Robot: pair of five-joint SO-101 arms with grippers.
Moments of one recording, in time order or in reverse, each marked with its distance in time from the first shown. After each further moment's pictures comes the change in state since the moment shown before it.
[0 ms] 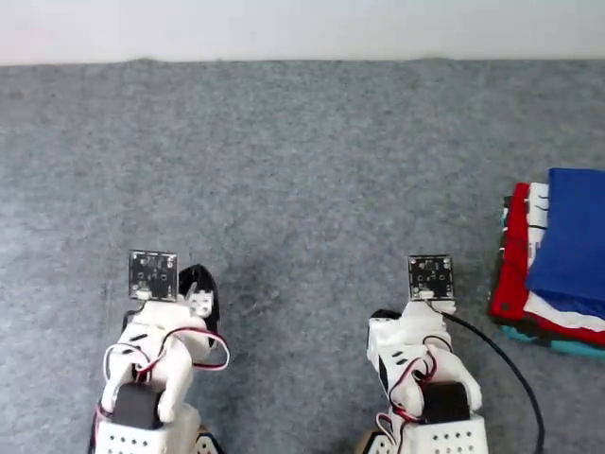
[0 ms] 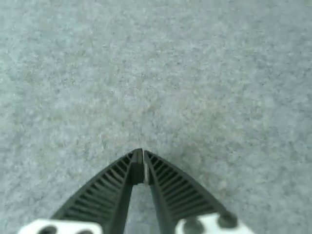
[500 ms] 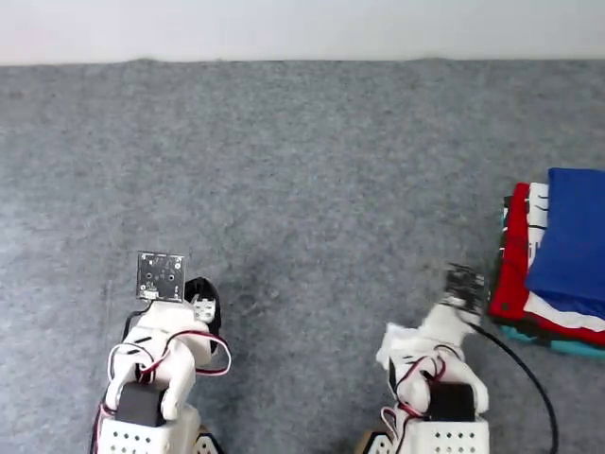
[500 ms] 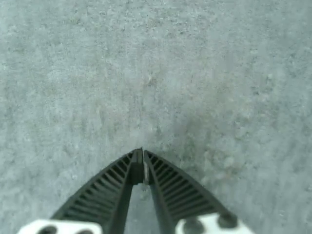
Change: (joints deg) left arm 0.0 0.4 2.4 2.5 -0.4; right arm 8.9 0.0 0.0 8.2 -17.4
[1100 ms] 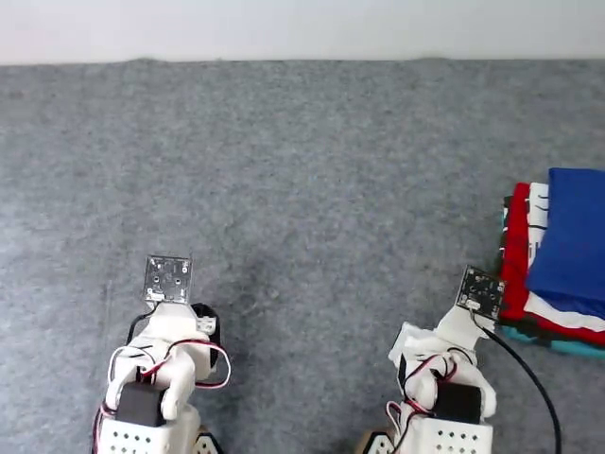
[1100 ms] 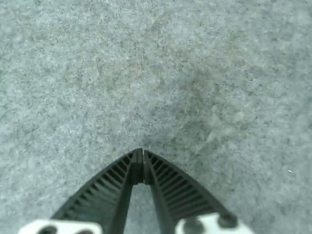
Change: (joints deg) left arm 0.0 0.0 0.0 9.6 0.0; right arm 4.3 0.0 0.0 0.2 7.3
